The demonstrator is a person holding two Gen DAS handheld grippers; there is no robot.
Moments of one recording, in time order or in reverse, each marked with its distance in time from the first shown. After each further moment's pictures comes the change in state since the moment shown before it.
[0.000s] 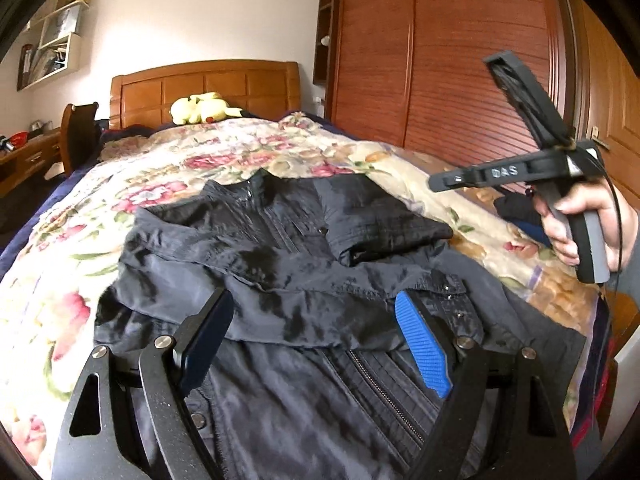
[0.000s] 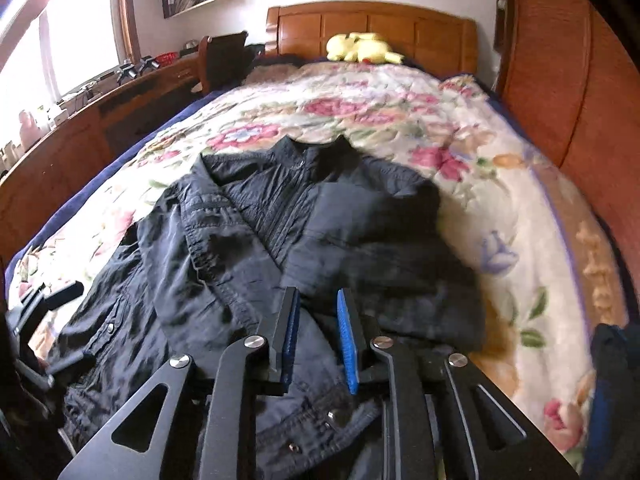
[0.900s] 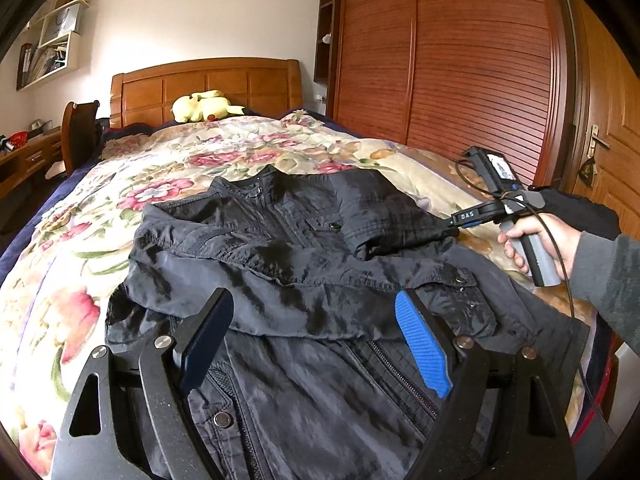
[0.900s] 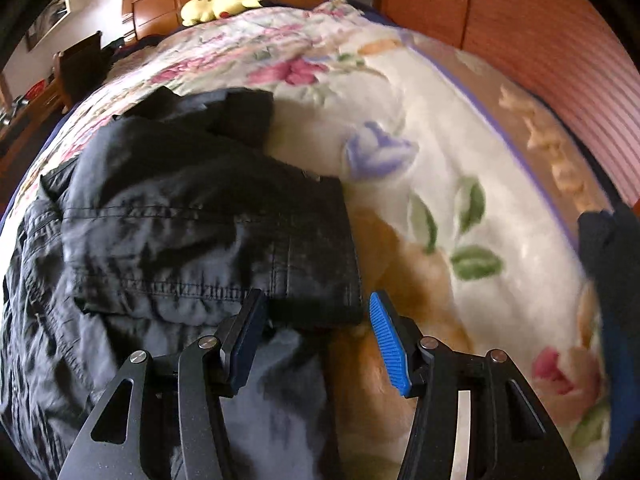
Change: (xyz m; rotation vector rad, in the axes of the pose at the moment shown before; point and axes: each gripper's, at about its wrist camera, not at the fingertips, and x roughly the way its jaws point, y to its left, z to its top) left arm 0.003 0.019 -0.006 0.009 0.016 -0.004; right arm 0.121 -0.071 -0.038 0.346 0.191 -0.250
